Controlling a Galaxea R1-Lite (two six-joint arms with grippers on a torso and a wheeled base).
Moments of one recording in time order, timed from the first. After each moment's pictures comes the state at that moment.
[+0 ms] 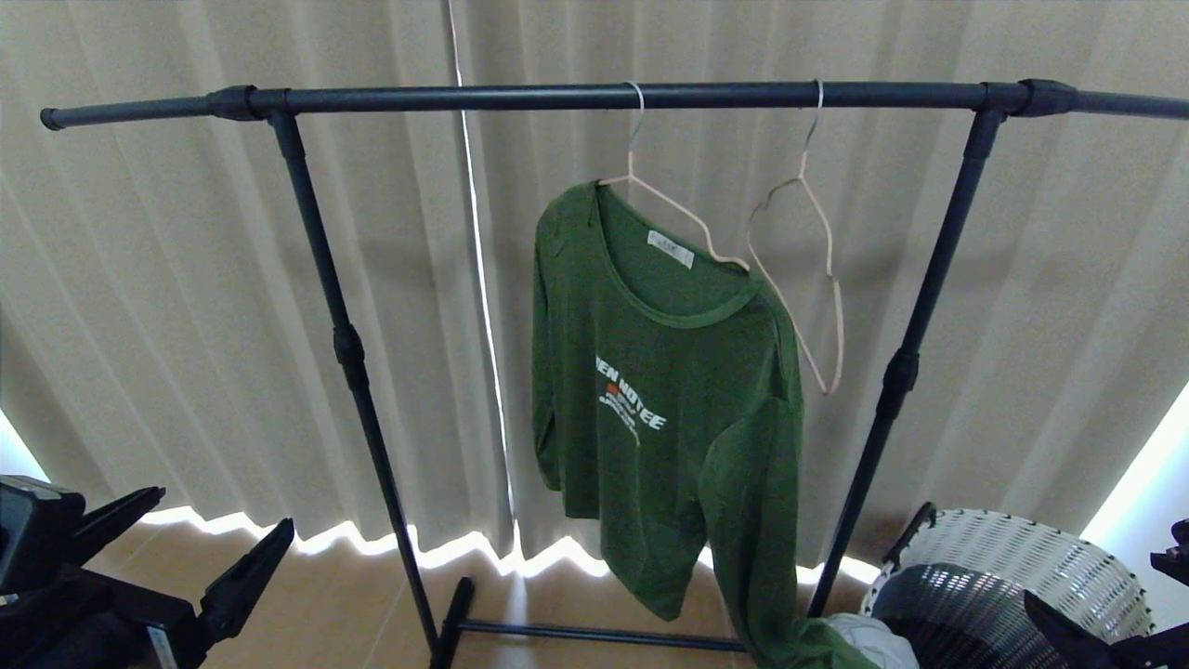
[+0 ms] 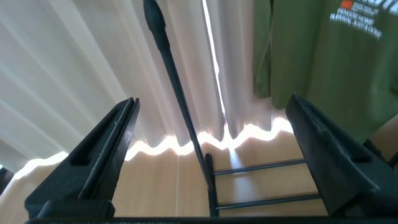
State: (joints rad) left arm -0.31 1.09 -0.02 -0.91 0.21 0.19; right arm 0.36 0.95 -0.21 -0.21 -0.43 -0.08
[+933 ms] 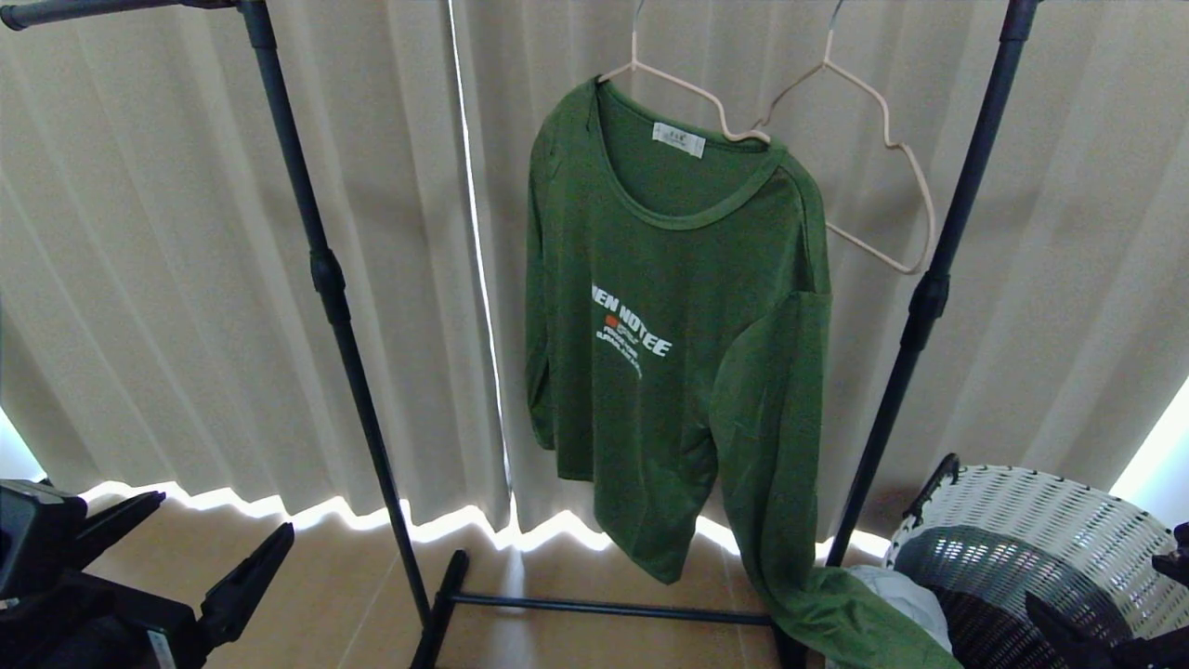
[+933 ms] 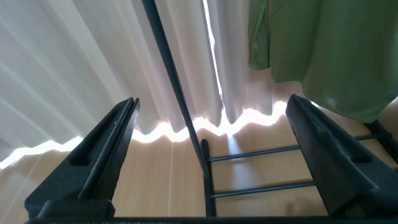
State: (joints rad) left arm -0.31 1.09 -0.02 -0.91 0.21 0.19; right arm 0.36 0.95 -0.21 -0.21 -0.43 -0.08
